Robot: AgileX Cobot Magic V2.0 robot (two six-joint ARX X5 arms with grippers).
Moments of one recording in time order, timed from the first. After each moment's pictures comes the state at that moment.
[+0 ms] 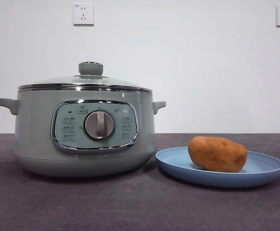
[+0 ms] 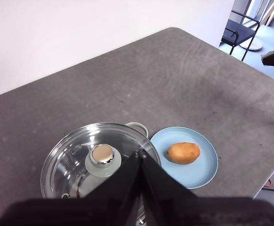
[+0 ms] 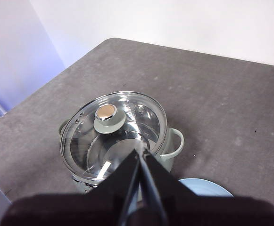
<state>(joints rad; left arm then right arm) -0.39 1.12 1.83 -1.16 0.26 0.08 0.33 1.02 1.40 -0.78 -0.39 0.00</state>
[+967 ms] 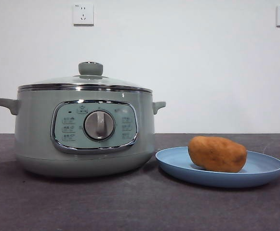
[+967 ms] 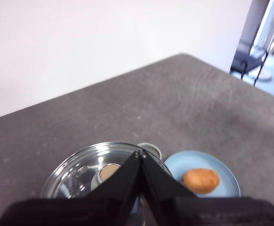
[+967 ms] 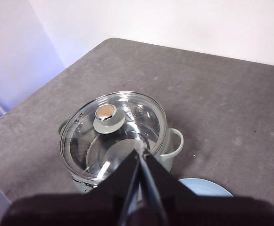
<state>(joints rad) -0.36 0.92 1.31 -0.66 0.27 0.02 0.33 1.02 1.40 -0.78 -0.39 0.00</state>
